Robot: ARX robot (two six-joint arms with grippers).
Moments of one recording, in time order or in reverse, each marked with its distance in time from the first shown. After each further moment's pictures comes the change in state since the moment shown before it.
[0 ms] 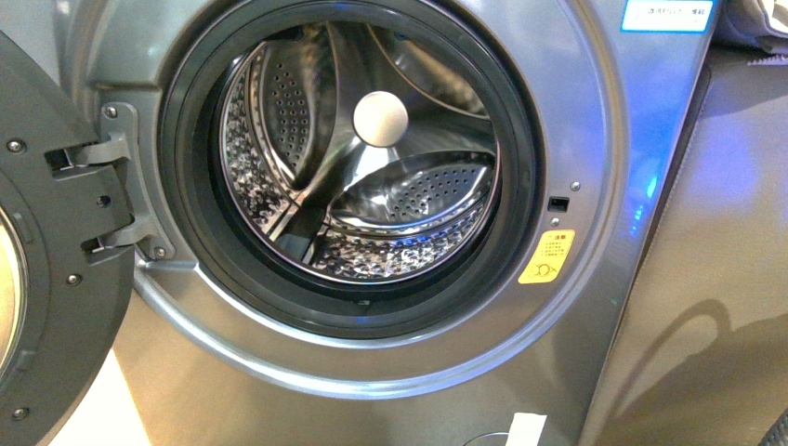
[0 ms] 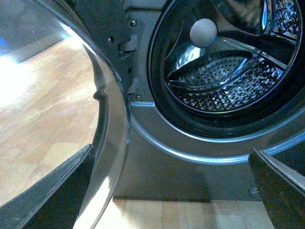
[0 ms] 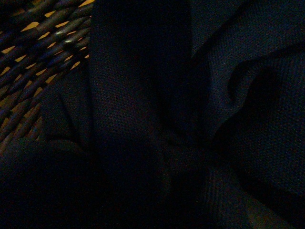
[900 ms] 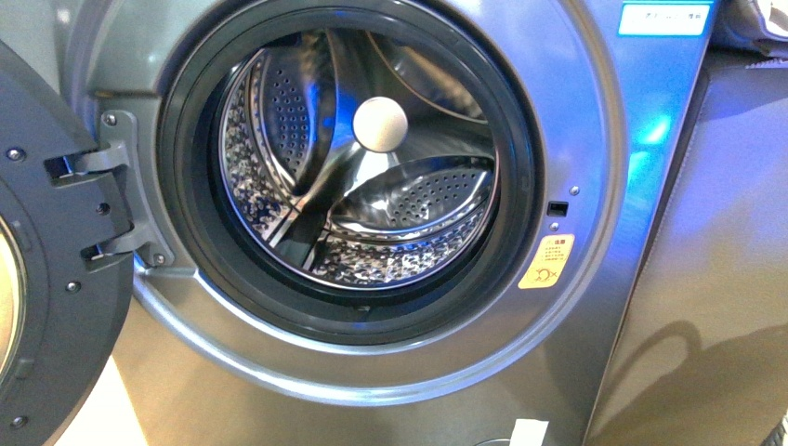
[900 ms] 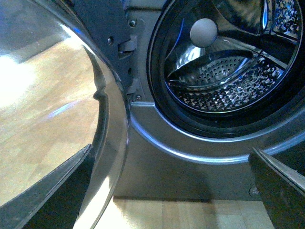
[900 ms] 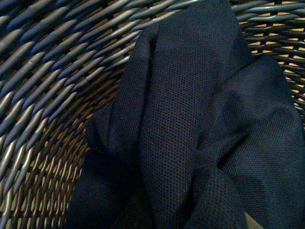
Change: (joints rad) left arm 0.000 0.000 0.000 0.000 0.000 0.000; right arm 0.022 -0.414 -0.510 0.361 -0.088 0.029
